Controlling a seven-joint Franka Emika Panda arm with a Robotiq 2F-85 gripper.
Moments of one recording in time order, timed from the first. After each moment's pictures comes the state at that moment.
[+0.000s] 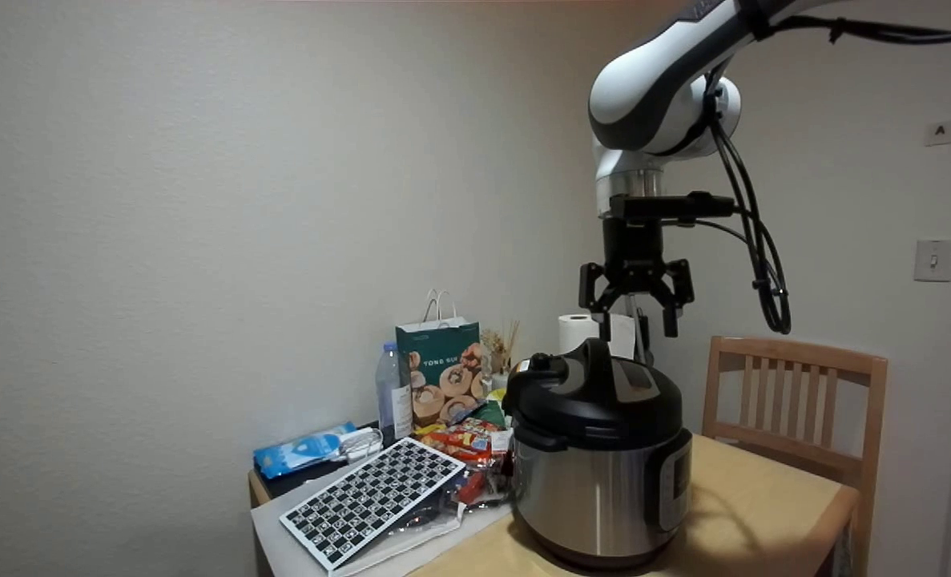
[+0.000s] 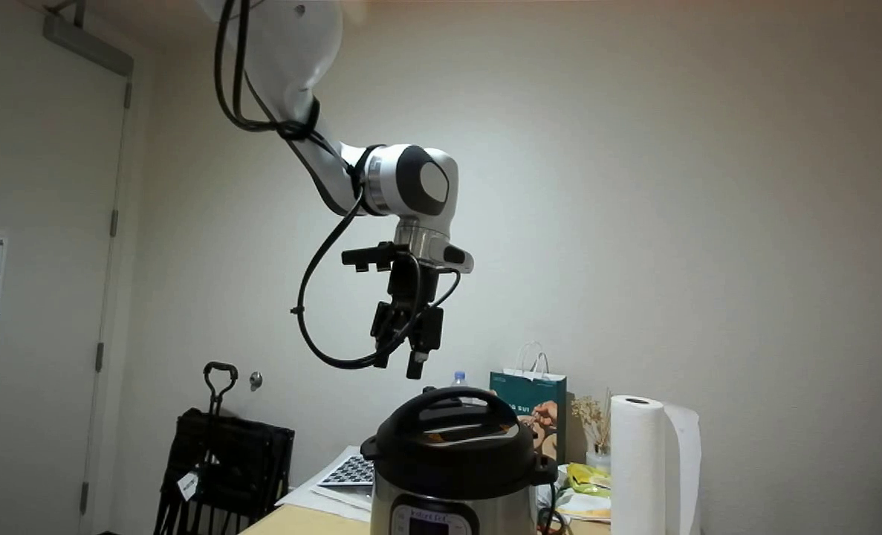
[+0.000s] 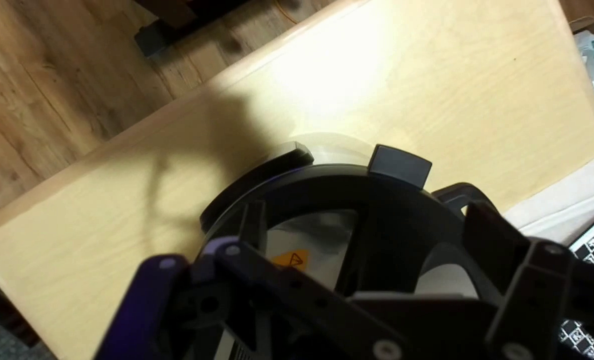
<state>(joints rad) -0.06 -0.06 -0.01 -2.06 0.09 1.85 0.41</state>
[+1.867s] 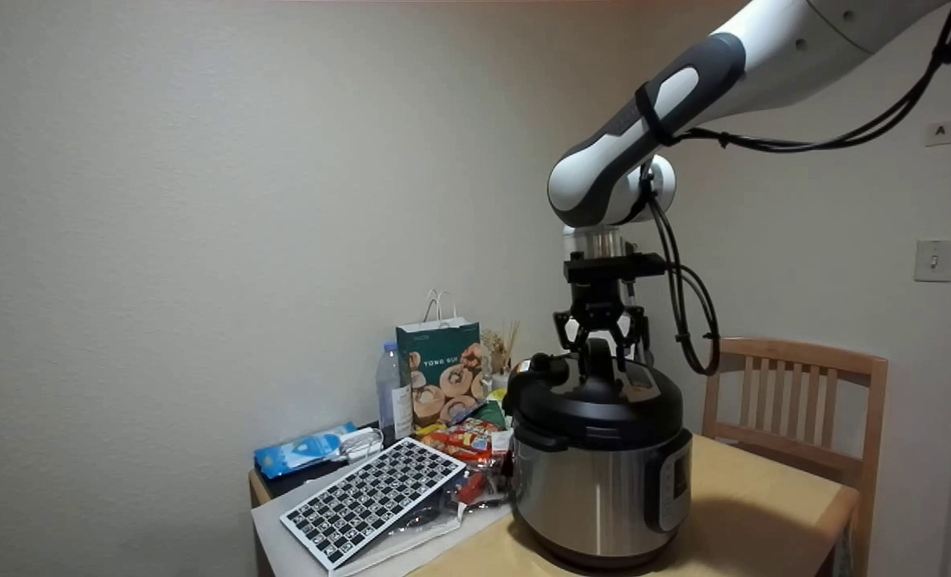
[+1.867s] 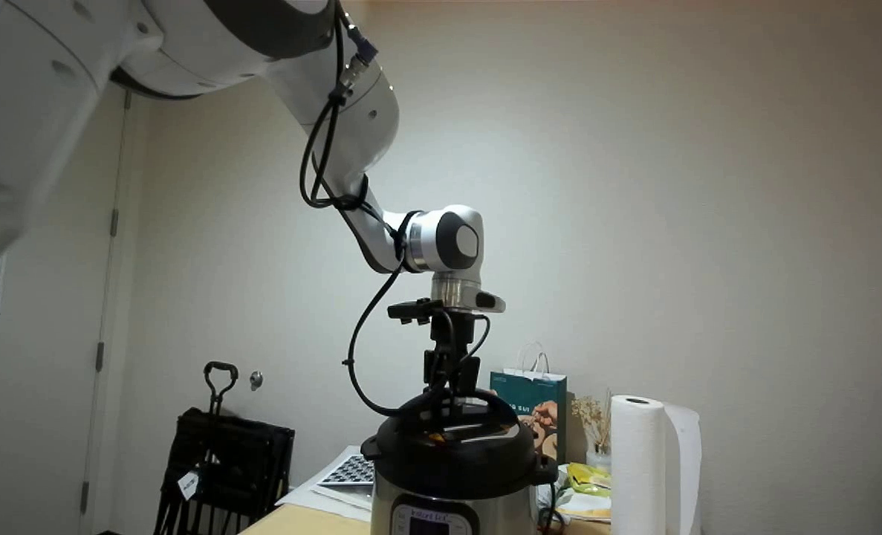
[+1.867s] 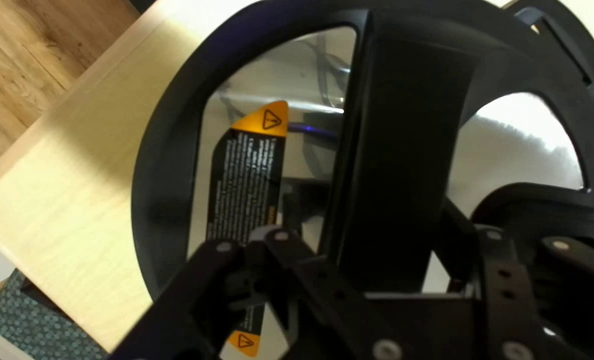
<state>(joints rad) -0.05 0.26 -0.06 -1.84 0.02 1.99 0.56</state>
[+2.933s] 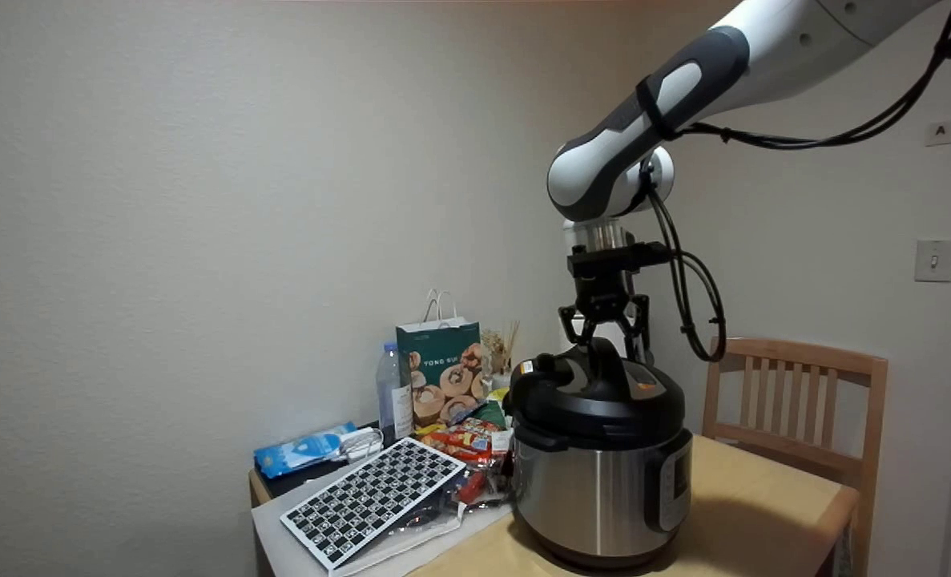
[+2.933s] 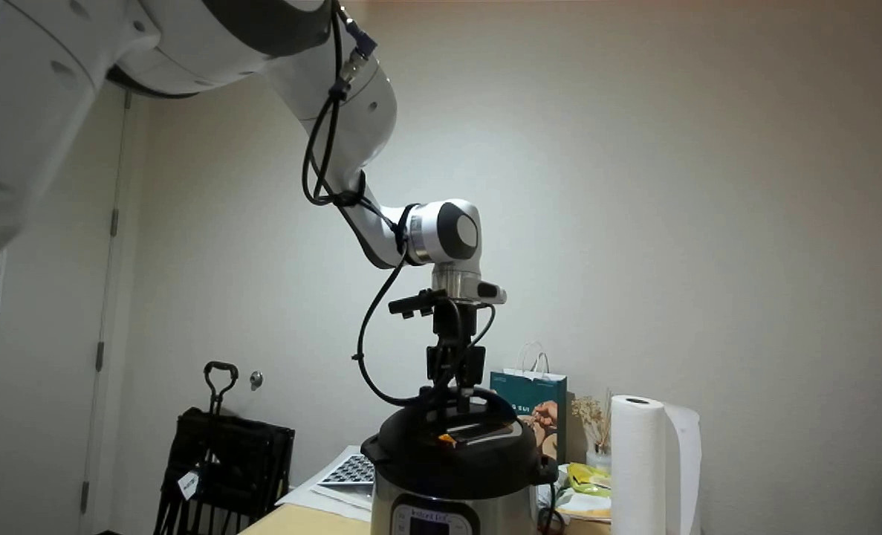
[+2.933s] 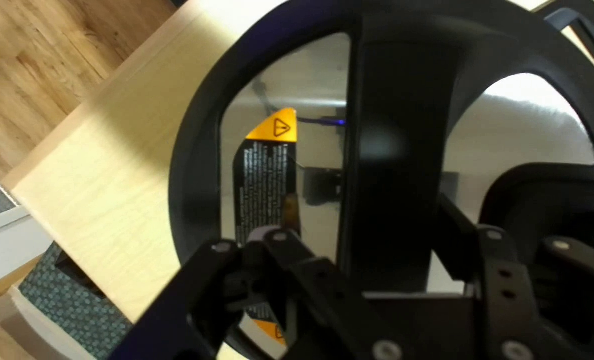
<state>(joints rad) -0.02 0.25 -0.09 -1.81 -0.05 1.93 0.56</state>
